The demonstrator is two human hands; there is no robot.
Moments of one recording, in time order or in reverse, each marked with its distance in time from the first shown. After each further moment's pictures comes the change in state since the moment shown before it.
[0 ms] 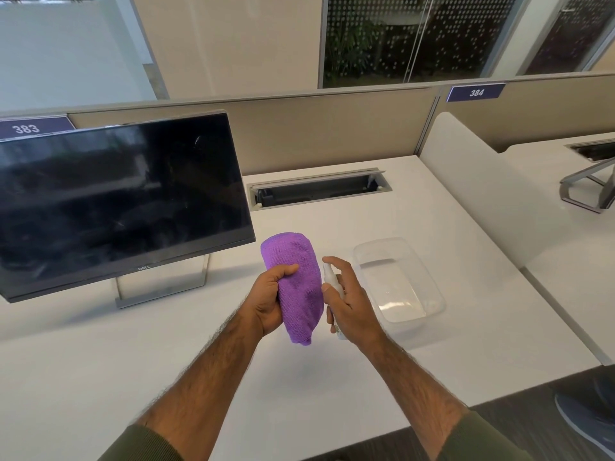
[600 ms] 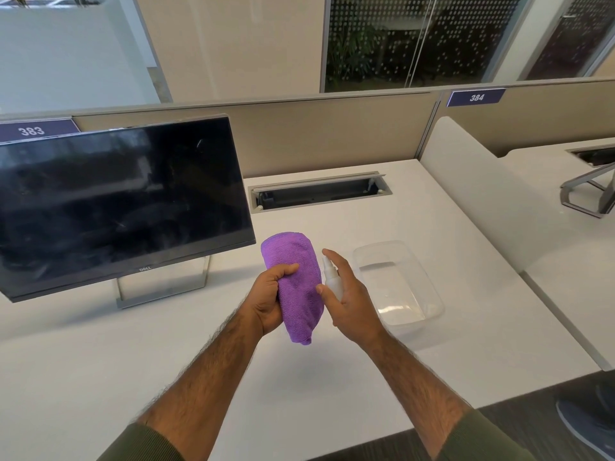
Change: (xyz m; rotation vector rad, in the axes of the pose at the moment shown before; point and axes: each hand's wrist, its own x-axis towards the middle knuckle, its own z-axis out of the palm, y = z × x) left_hand -0.002 0.003 0.004 -0.010 -0.024 -0.001; right_hand 0.006 -0.013 -0.006 -0.195 -0.018 -0.094
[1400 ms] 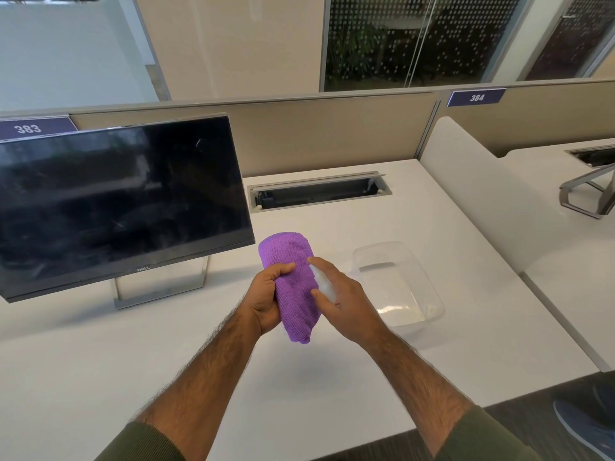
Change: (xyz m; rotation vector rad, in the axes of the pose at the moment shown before) left_hand 0.002 0.002 -0.002 -0.029 -0.051 0.023; right_hand 0.006 0.002 -0.002 -0.128 -0.121 -0.103
